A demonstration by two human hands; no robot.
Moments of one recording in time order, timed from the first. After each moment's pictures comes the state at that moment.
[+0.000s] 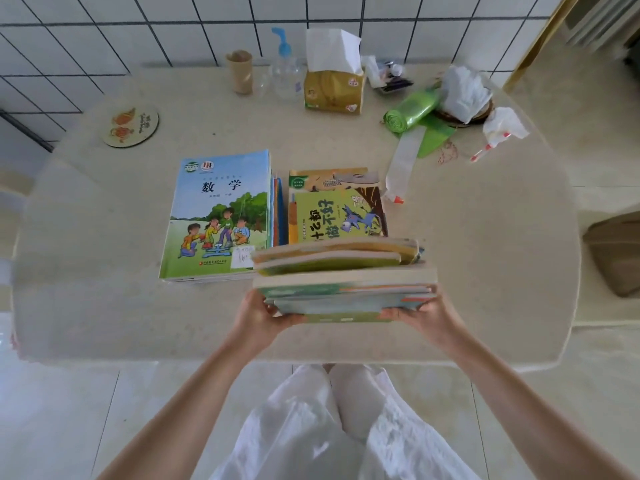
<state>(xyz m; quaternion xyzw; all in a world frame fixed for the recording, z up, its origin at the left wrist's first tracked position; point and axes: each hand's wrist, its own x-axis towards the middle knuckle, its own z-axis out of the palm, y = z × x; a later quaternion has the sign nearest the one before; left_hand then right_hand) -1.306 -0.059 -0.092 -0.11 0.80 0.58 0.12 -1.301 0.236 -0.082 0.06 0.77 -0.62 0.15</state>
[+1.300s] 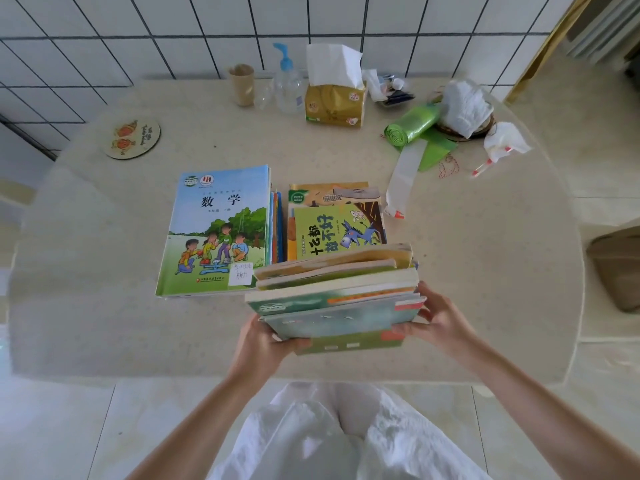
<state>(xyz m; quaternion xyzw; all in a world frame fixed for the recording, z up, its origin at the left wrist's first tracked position) -1.293 -0.048 -0.084 -0.10 0.82 0.56 0.11 -1.321 0.254 -0.073 0.01 0.78 -0.60 0.18</state>
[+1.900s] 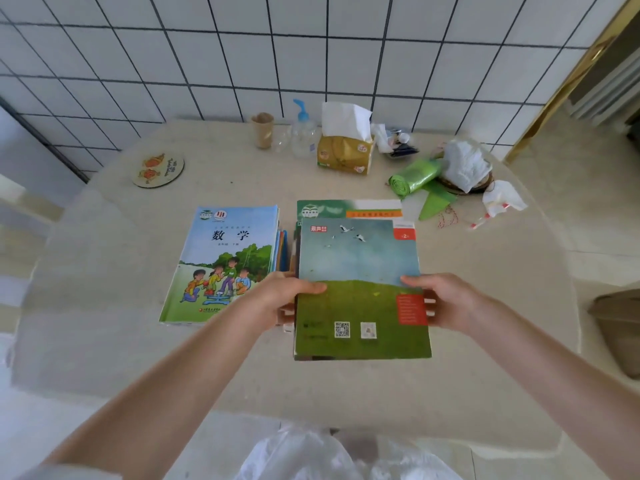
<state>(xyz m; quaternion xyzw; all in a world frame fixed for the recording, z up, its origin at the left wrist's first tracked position) -1.418 -0.011 0.010 -0.29 0.67 0.60 0.33 -1.424 0.258 0.007 0.32 0.62 -0.63 0.33</state>
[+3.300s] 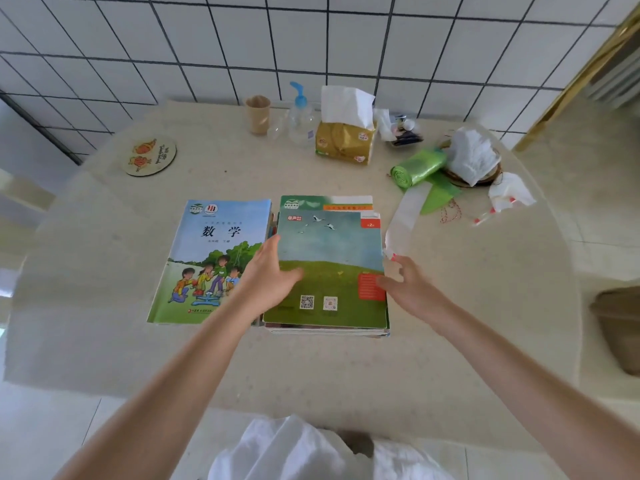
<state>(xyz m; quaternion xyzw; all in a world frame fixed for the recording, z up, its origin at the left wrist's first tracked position) -1.435 -0.008 0.024 -0.13 0.90 0.38 0.19 -1.440 0.220 0.012 0.11 0.87 -0.41 0.25</state>
